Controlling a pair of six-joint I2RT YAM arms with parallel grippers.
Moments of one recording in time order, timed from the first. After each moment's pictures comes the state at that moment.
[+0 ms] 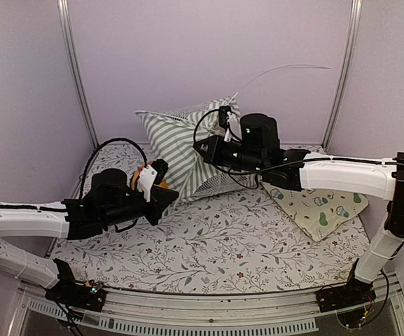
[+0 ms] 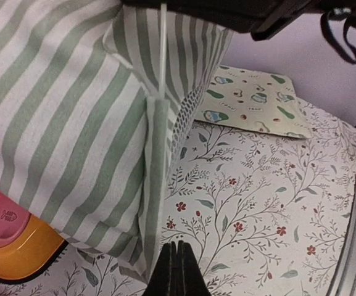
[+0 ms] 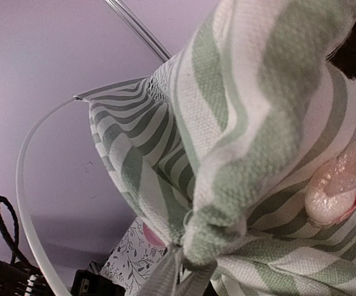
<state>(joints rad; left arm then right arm) -0.93 1.19 0.59 0.28 -0.09 -0.06 0.92 1.69 1.34 0.18 0.01 0.69</state>
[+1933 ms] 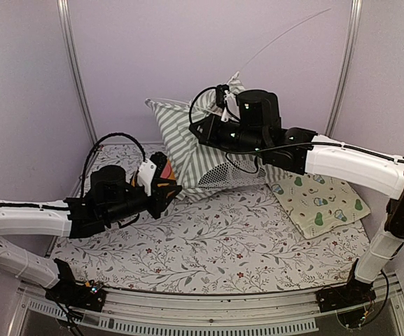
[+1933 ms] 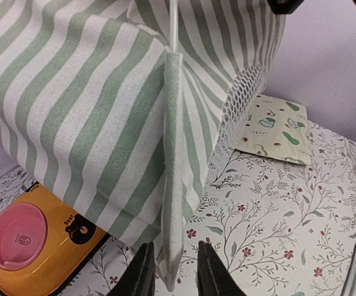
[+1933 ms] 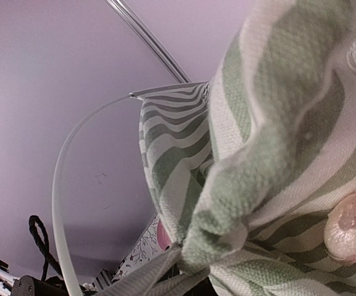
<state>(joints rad) -0.92 1.20 0.62 0.36 -0.11 -0.03 0.97 1.69 1.56 -0.04 0.07 0.67</state>
